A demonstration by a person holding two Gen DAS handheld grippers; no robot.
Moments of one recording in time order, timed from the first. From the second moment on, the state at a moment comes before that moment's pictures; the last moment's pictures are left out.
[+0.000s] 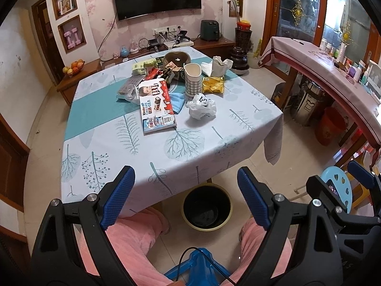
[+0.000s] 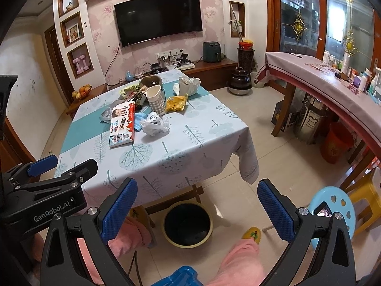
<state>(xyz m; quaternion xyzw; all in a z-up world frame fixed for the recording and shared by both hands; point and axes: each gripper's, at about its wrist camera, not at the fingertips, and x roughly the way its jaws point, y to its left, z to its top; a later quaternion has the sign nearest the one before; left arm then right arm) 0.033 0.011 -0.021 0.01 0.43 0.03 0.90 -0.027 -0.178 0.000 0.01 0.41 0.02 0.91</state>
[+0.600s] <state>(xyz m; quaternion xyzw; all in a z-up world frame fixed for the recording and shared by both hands) 0.071 0.050 -0.022 0.00 0.46 0.06 0.88 0.026 -0.159 -0.003 0.01 0.41 0.08 0.91</state>
